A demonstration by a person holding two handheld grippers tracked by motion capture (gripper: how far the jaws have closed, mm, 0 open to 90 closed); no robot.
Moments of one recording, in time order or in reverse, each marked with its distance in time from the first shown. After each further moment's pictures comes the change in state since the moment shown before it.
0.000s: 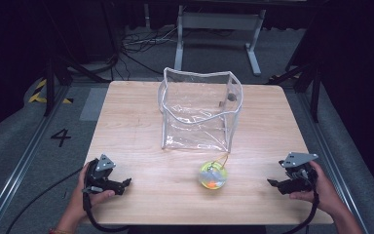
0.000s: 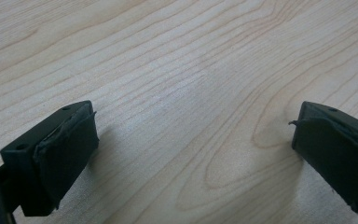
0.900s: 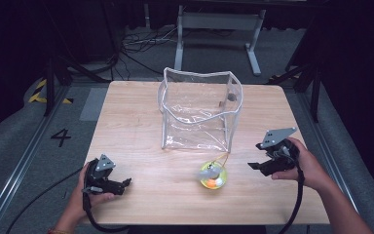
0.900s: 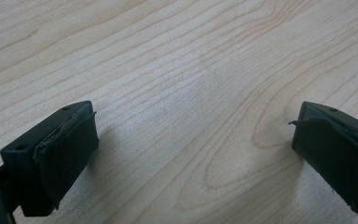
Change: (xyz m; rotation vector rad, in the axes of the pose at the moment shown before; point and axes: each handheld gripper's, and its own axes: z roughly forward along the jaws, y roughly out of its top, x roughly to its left) left arm 0.000 0.000 -0.001 0.007 -0.005 -0.002; right arm 0.015 0.104 -0.020 -0.007 0.093 -0.140
